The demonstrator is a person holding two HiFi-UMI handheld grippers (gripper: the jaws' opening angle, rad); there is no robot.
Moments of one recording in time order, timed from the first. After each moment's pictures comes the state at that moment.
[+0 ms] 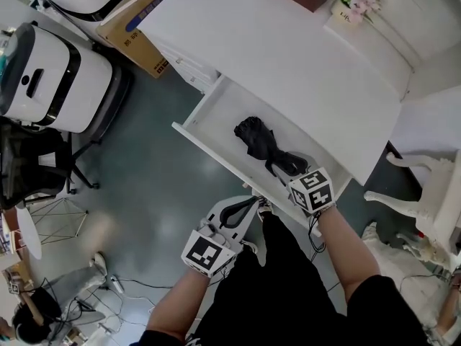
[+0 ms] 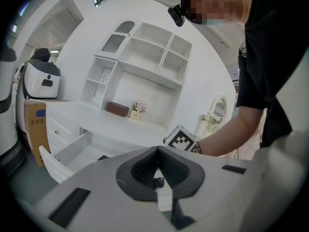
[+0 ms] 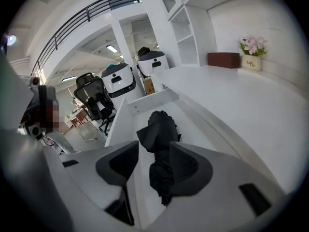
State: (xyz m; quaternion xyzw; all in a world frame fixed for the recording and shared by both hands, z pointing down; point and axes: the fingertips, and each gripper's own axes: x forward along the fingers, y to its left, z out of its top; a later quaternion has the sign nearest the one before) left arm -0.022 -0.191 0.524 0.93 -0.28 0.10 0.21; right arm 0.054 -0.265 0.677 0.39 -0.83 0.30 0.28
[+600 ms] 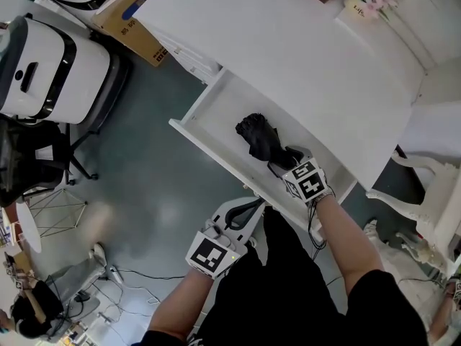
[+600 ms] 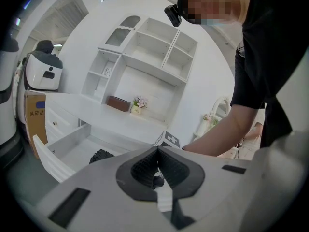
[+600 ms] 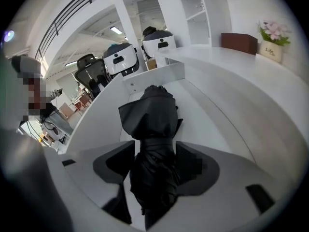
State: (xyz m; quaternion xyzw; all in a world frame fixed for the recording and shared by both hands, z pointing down) left arm -0.010 -0.202 0.549 0.93 -0.28 0.11 0.23; right arm 0.047 -0.276 0.753 0.32 -0.82 0.30 0.37
